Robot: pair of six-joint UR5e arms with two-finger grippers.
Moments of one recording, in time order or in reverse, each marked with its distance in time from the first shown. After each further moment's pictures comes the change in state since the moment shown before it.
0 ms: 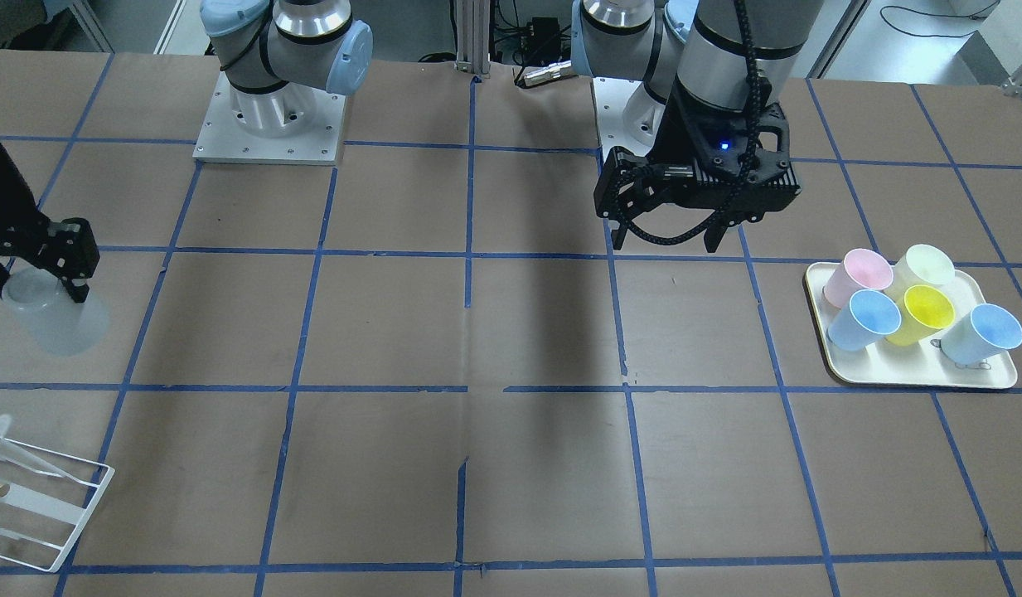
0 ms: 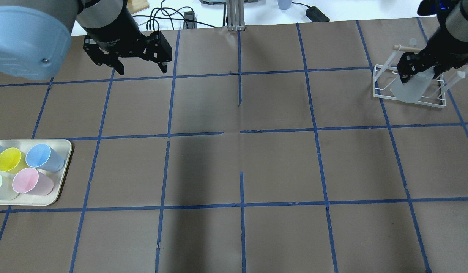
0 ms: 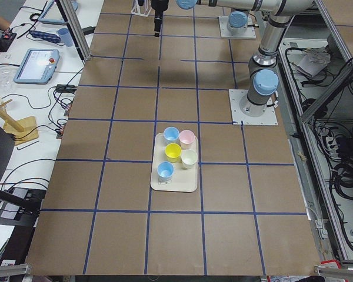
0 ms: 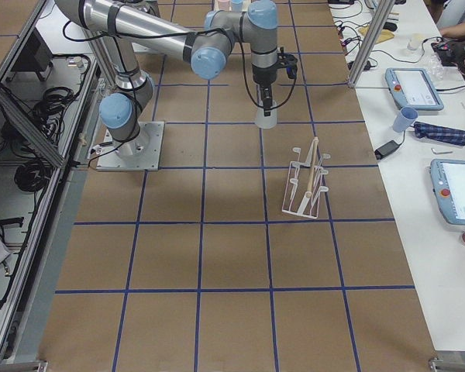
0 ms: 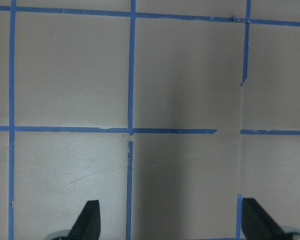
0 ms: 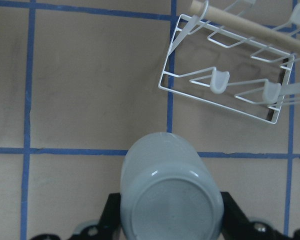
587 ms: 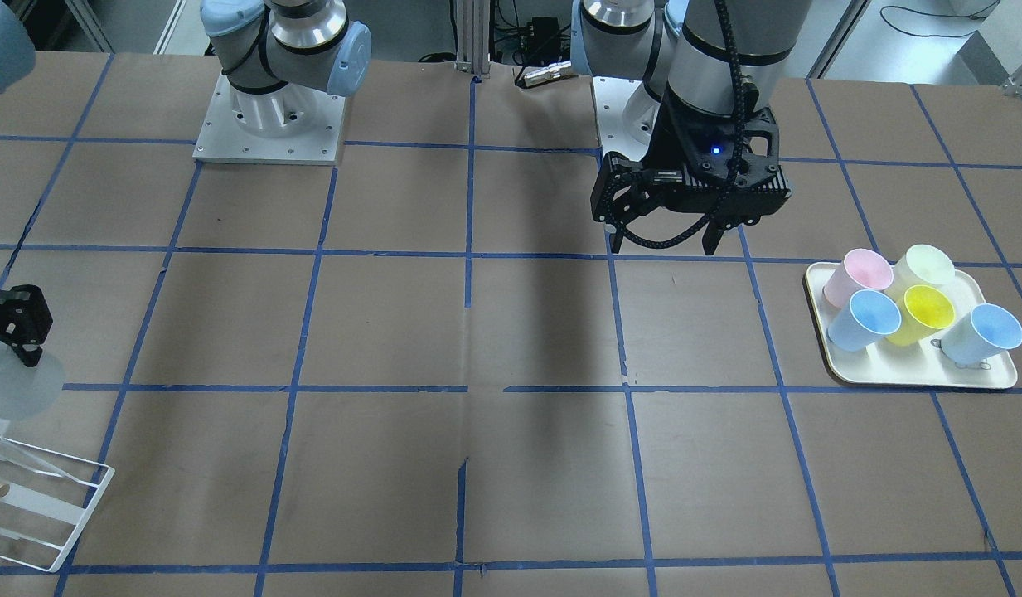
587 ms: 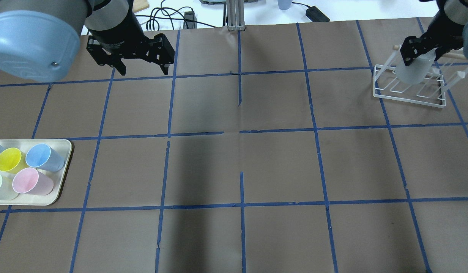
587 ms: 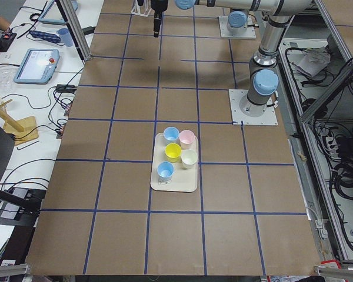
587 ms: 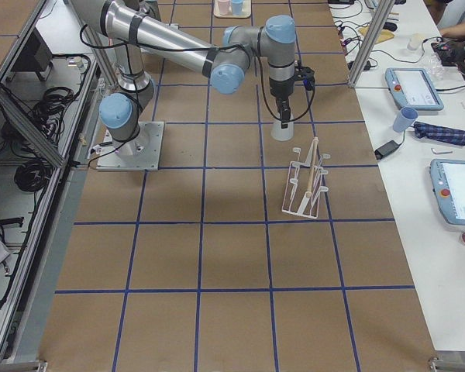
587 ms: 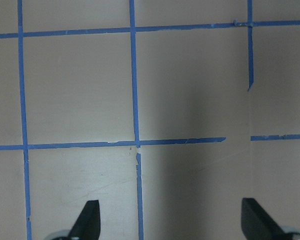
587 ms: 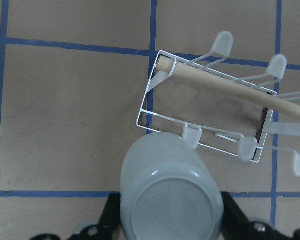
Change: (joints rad) left arm -0.006 0.005 -0.015 0.012 0.018 -0.002; right arm -0.015 0.151 -0.130 -0.046 -0.003 -0.023
